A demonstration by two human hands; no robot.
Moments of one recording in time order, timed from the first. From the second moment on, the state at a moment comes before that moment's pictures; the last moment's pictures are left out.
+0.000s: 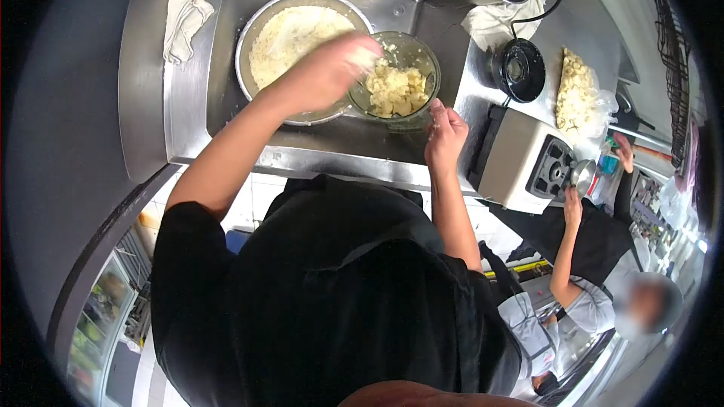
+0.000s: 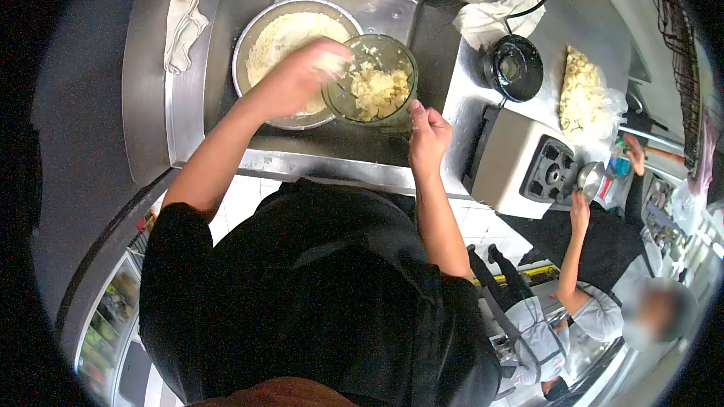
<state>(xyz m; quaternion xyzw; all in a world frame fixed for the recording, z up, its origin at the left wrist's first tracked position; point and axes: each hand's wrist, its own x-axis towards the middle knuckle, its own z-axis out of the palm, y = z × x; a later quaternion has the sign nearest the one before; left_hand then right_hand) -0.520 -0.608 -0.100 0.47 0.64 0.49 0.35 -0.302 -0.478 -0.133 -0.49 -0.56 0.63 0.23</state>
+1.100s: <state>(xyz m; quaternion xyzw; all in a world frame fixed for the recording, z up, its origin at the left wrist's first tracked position) -0.533 -0.587 -0.314 0.49 0.81 0.18 0.27 -0.280 -0.485 -0.125 -0.48 -0.50 0.66 0.29</state>
